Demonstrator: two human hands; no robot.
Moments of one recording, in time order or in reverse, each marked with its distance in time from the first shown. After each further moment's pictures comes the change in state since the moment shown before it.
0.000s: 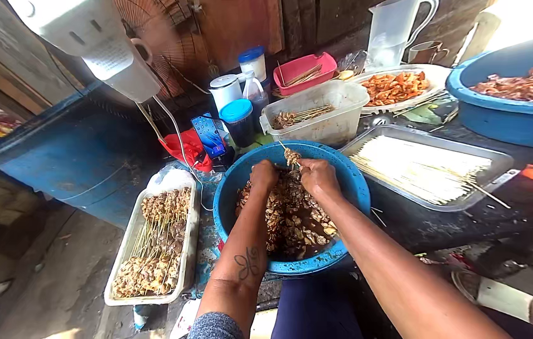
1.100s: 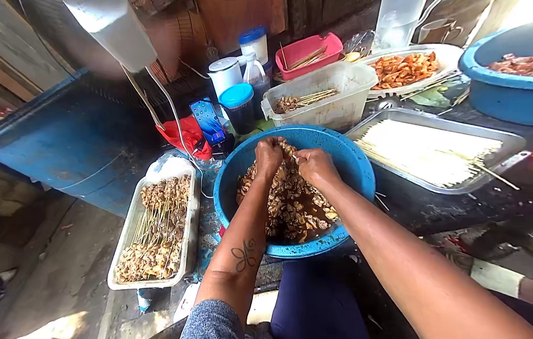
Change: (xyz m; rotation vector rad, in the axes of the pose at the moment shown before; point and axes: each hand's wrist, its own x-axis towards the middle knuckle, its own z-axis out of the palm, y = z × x) left_hand -0.010 0.006 0.005 -0.574 0.222 0.209; right_hand -0.004 -0.001 0.006 -0.032 -0.127 0.025
